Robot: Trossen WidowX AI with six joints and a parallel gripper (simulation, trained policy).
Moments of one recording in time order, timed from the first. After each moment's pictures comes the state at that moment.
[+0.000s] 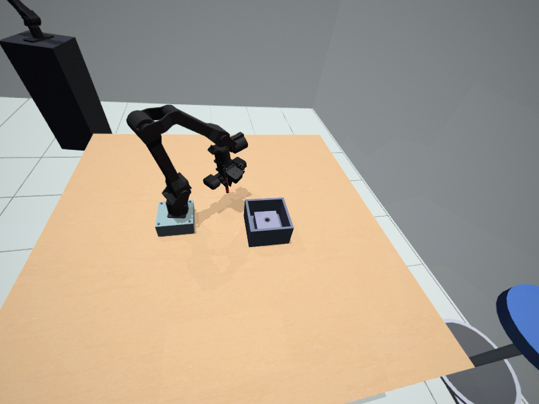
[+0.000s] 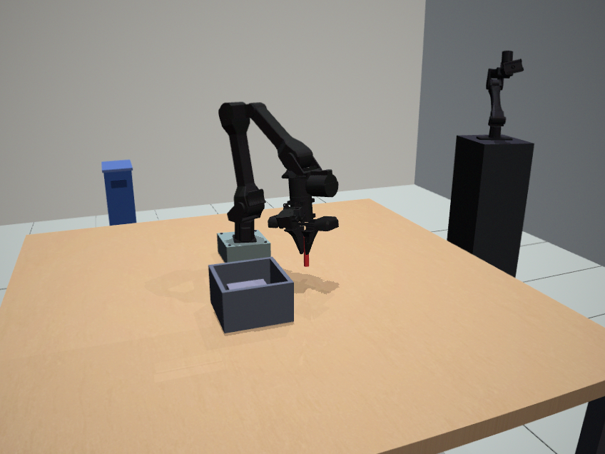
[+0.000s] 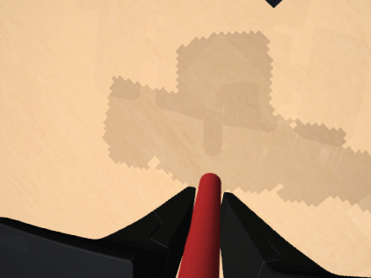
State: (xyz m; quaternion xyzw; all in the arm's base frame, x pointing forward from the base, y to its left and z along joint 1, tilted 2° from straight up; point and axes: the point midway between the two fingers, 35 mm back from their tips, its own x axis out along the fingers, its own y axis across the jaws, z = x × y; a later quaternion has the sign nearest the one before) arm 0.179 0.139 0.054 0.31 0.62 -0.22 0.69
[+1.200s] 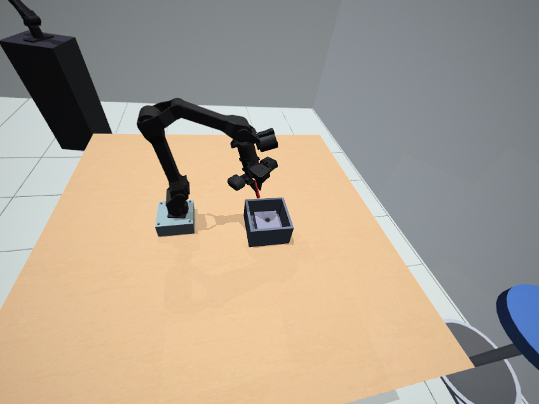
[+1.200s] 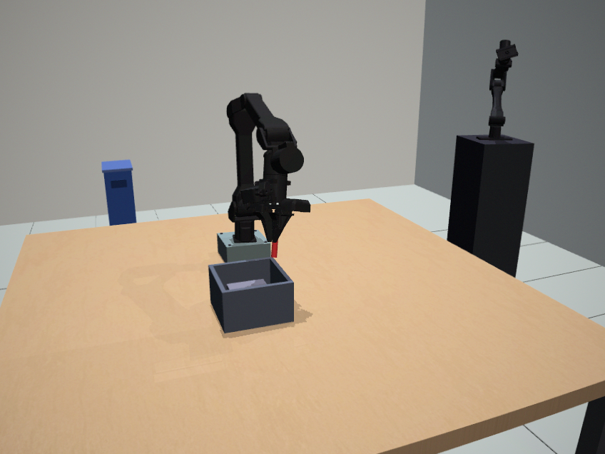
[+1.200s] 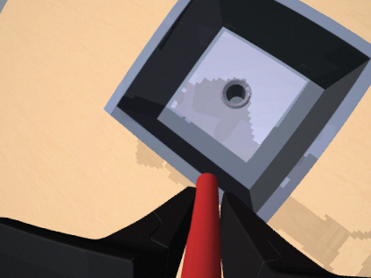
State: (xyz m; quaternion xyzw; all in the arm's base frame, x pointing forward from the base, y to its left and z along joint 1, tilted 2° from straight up) arm 0.290 0.035 0.134 0.35 0.50 -0.30 0.73
